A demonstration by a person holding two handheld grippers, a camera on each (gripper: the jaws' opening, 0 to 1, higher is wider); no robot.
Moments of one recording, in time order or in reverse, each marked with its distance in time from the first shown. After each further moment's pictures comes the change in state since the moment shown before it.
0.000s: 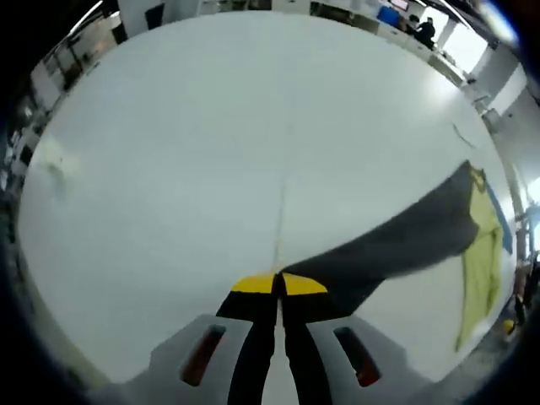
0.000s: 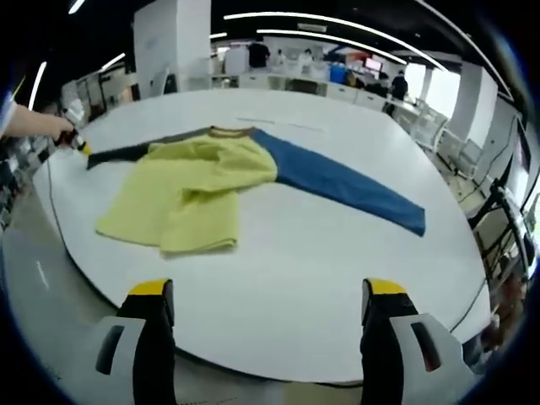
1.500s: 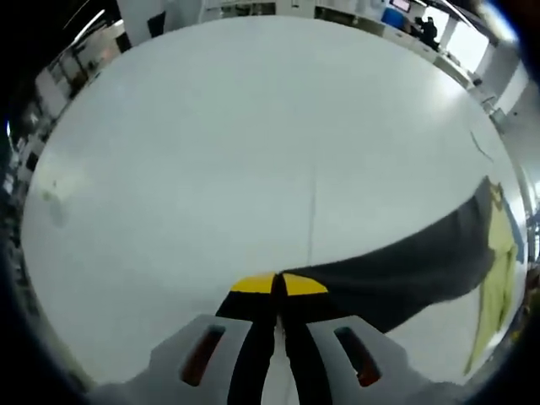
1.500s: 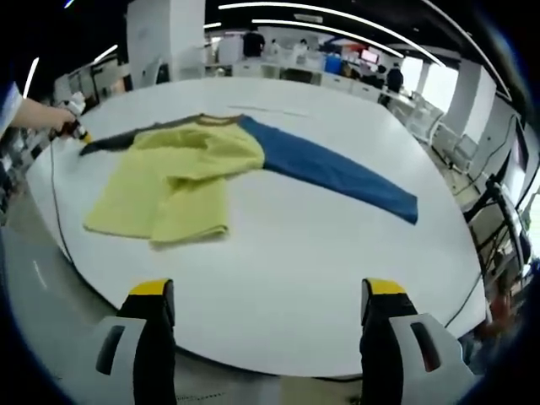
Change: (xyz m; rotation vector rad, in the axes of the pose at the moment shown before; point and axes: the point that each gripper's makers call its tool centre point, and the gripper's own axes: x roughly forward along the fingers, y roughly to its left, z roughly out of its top) left arm 0.028 0.015 0.048 0.014 -0.058 0.043; right arm 0.004 -0.007 -0.010 0.001 0.058 -0.035
